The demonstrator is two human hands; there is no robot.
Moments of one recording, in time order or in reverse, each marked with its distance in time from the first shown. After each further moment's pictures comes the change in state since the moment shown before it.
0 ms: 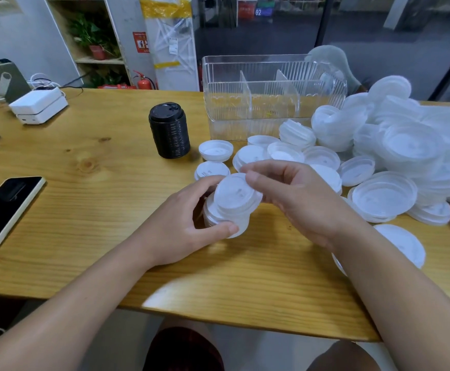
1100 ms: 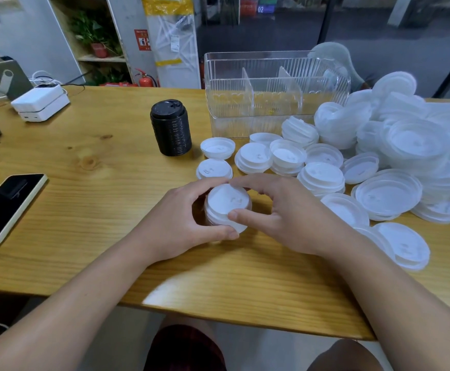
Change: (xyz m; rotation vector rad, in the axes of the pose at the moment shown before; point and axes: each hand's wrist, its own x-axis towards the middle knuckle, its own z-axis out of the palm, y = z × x) left_hand 0.001 -0.007 0.000 0.061 0.053 -0.064; right_hand -0.006 0.007 0.009 -0.805 -0.105 -0.189
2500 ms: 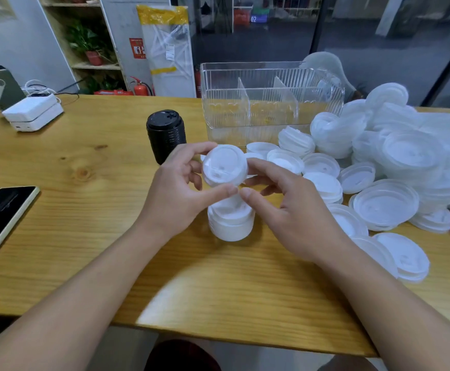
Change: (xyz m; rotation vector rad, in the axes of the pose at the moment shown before) left_hand 0.052 -0.003 -0.003 -0.287 0.343 0.159; right_hand 0.009 -0.003 0.002 0.186 0.284 0.014
